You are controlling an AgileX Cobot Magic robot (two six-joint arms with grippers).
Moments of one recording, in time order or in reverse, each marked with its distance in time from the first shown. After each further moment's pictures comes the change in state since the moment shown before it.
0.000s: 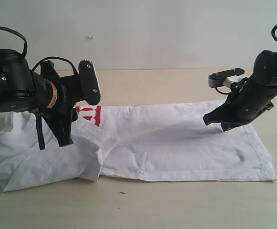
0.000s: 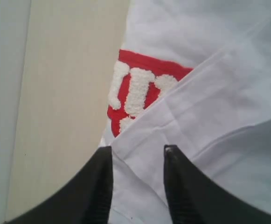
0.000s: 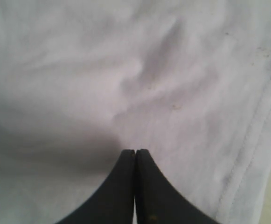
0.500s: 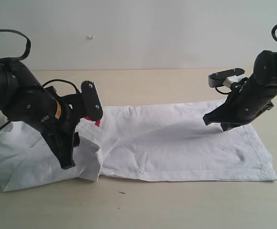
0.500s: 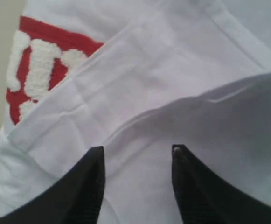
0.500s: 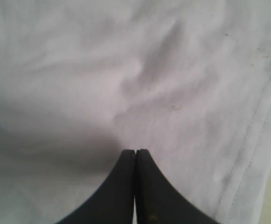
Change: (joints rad) left arm 0.000 0.052 0.000 -0.444 0.084 0.318; right arm 0.000 0.000 0.000 0.000 -0.002 0.000
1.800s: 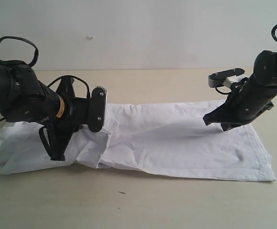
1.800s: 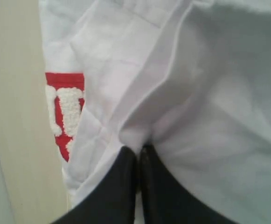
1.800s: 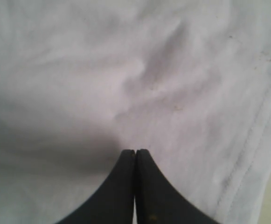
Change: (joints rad) left arm 0.002 0.019 -0.002 0.240 -0.112 0.171; right arm 0.000 0.000 0.000 -0.002 -0.001 0.000
